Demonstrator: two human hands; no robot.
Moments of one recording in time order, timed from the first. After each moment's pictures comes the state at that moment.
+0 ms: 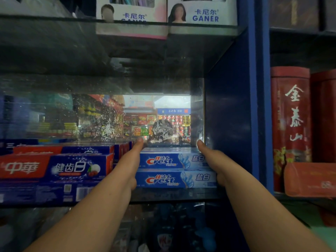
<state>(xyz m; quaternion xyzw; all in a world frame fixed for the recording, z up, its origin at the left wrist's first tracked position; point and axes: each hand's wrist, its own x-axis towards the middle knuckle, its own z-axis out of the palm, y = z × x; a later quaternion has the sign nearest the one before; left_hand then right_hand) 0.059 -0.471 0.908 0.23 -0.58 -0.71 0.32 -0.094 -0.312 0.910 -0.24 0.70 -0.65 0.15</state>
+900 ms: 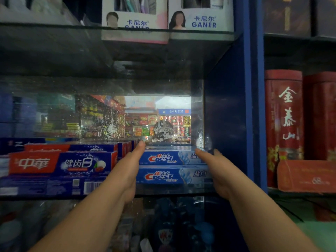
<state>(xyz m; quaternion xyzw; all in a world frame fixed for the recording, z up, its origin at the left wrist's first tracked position) 0.094 -0.453 0.890 0.18 -0.61 -0.69 0.34 -0.055 -0.289 0.889 -0.28 0.65 -0.69 0.12</state>
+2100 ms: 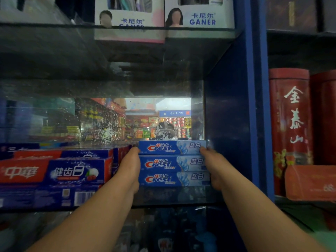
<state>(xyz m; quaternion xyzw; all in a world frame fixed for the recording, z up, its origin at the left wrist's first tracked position) 0.057 -0.456 0.908 0.25 -0.55 -0.70 0.38 -0.093 -0.320 0.906 -0.25 0.64 -0.72 0.13</state>
